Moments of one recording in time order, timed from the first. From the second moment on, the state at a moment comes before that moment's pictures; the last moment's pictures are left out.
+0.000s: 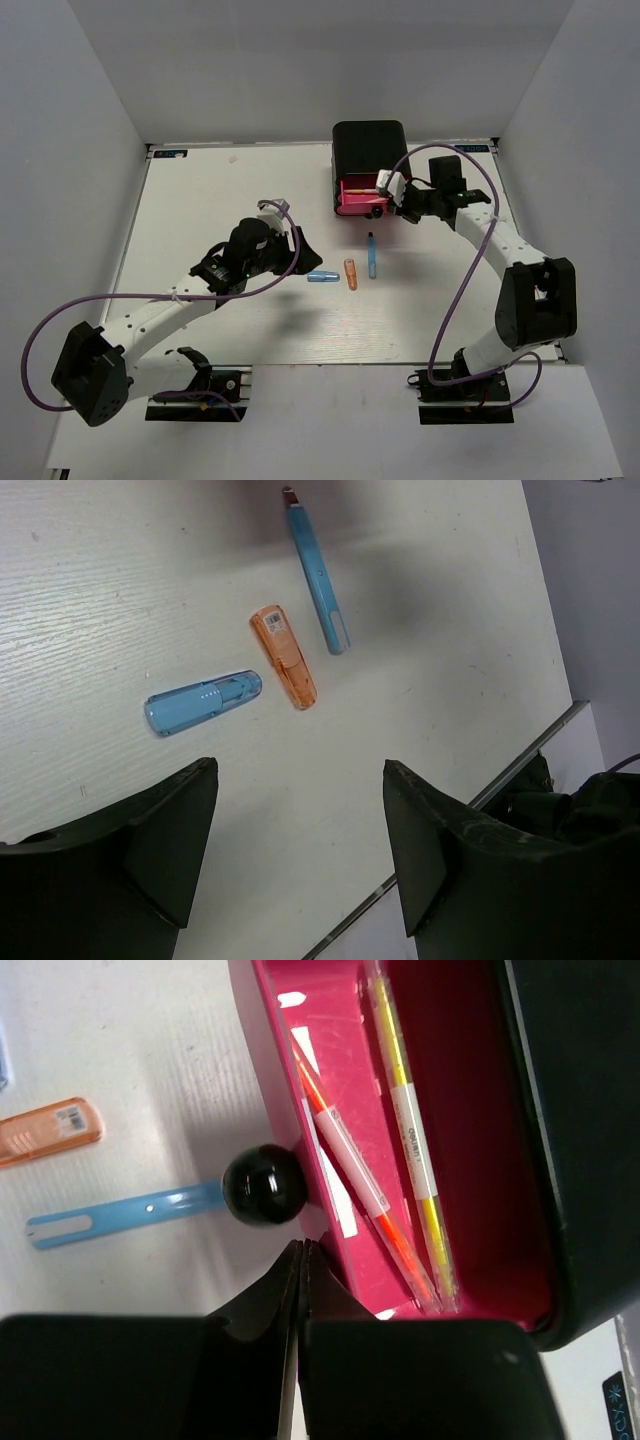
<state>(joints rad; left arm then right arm) -0.68 1.14 0.73 -0.08 0.14 -0.62 0.23 1.55 1.16 -0.41 -0.65 -1.03</state>
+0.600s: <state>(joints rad) -0.68 1.14 0.73 -0.08 0.14 -0.62 0.28 1.66 1.22 -0.24 -0.50 -0.87</state>
